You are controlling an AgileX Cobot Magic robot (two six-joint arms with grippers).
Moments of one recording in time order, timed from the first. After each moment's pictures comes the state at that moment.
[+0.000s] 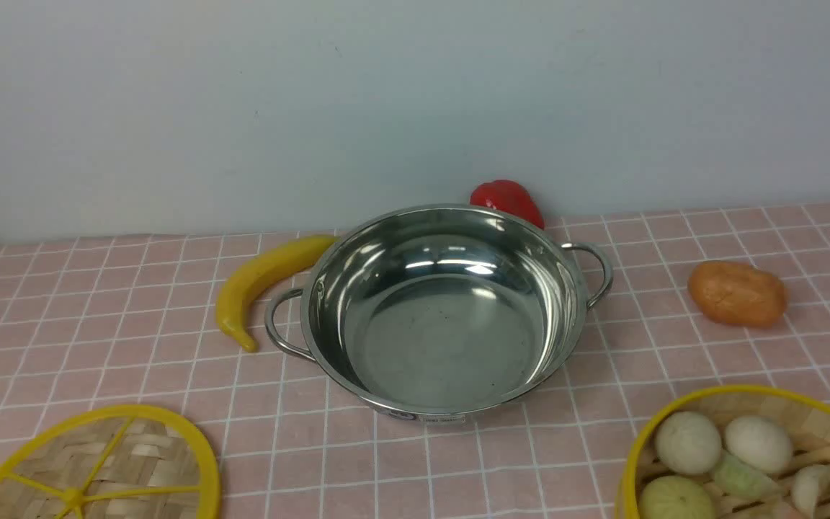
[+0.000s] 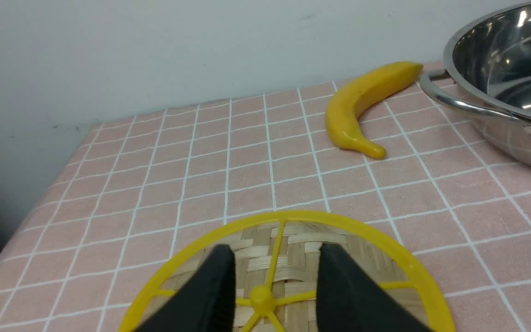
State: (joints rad) right arm -0.02 0.00 0.01 0.00 0.34 0.28; left arm -0.02 0.00 0.01 0.23 0.34 -0.05
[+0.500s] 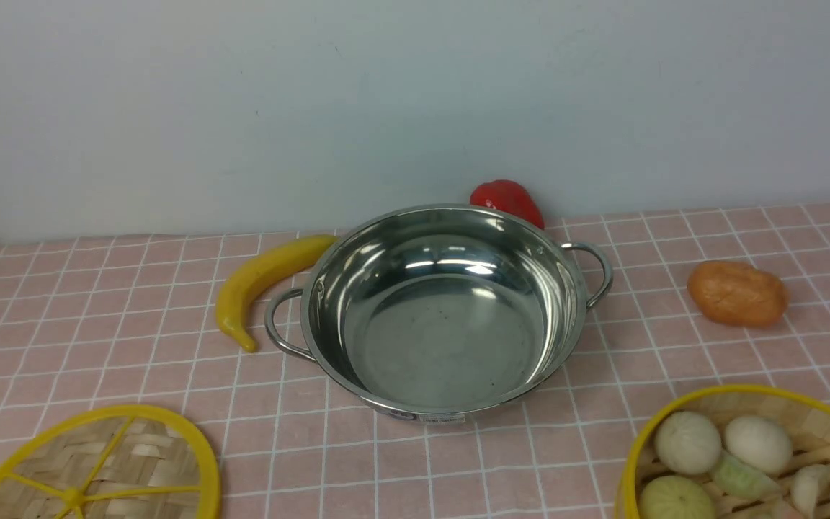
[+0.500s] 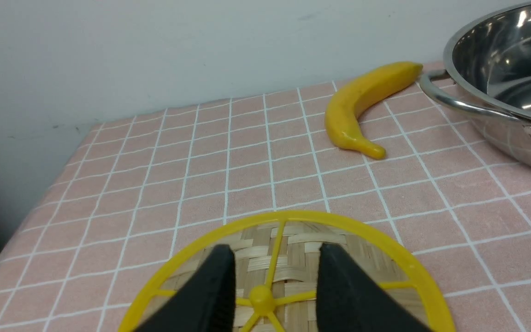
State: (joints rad) right arm -0.02 0.00 0.01 0.00 0.34 0.28; left arm -0.02 0.00 0.01 0.23 0.34 -0.05
